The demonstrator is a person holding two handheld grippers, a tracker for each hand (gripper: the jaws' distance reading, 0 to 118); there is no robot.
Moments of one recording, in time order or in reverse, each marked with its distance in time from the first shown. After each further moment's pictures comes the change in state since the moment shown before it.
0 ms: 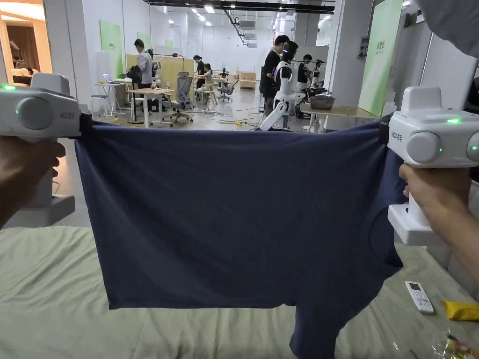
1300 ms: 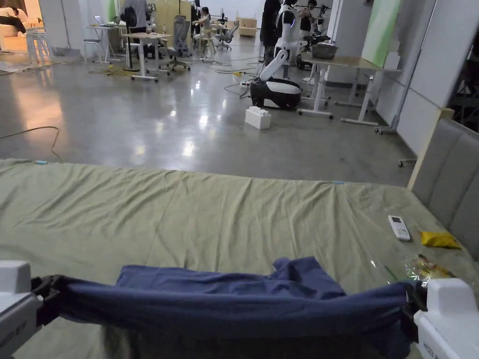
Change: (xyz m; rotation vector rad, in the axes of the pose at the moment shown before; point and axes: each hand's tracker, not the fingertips) left arm -0.042 -0.350 0.252 -0.307 -0.094 -0.022; right arm 0.008 -0.261 0.315 -0.417 0.116 0.096
